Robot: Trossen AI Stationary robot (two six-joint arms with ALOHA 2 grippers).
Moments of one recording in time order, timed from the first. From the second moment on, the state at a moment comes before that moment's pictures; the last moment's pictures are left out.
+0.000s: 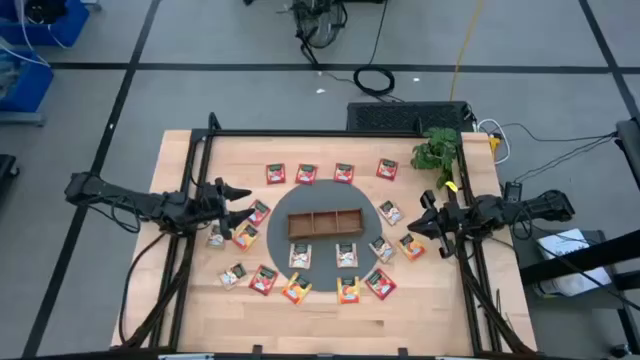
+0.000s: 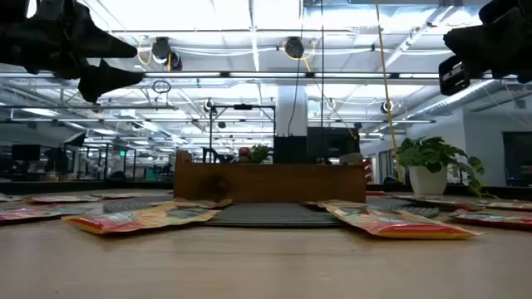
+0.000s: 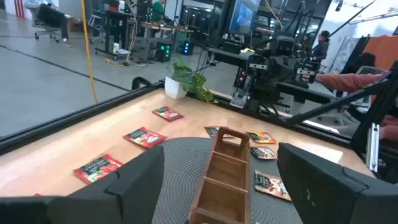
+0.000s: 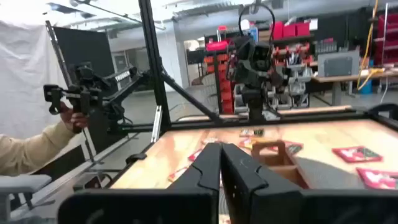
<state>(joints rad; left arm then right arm) -0.24 0.35 0.12 0.19 -0.50 -0.27 0.20 0.01 0.01 0.12 0.00 0.14</state>
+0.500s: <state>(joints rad) -0.24 0.35 0.12 0.19 -0.51 -0.27 0.20 0.01 0.02 0.11 0.00 0.11</state>
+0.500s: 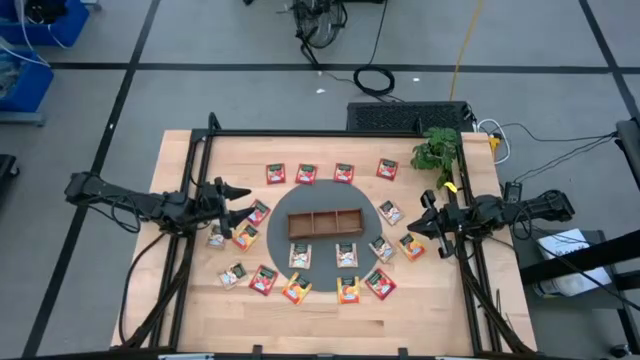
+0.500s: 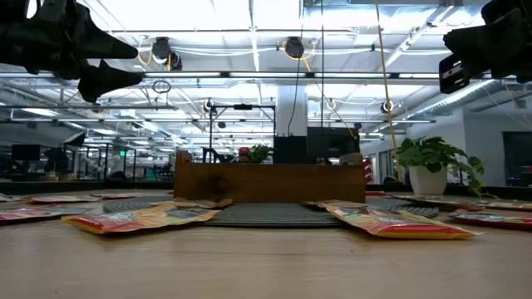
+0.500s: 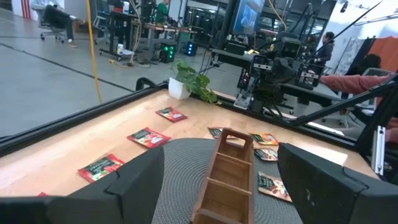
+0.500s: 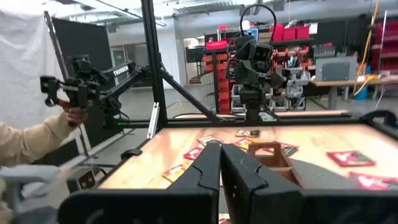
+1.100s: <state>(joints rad) -0.24 0.35 0.12 0.18 -0.52 -0.21 0.20 0.01 0.02 0.12 0.00 0.22</state>
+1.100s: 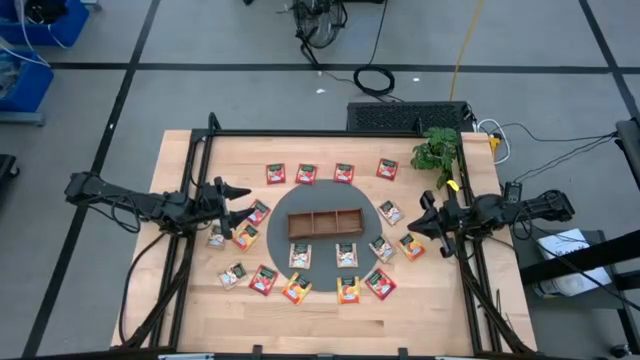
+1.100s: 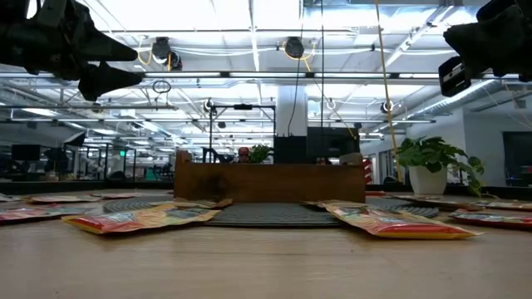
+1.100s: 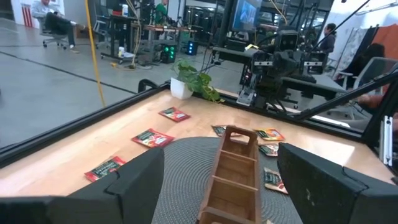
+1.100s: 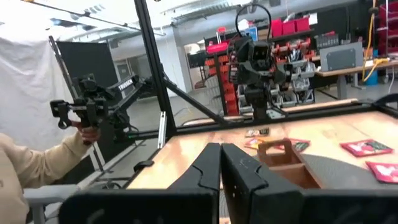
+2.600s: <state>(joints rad) -0.24 0.35 0.12 0.15 -0.52 -0.22 0.20 0.16 0.01 0.26 0.58 -0.14</state>
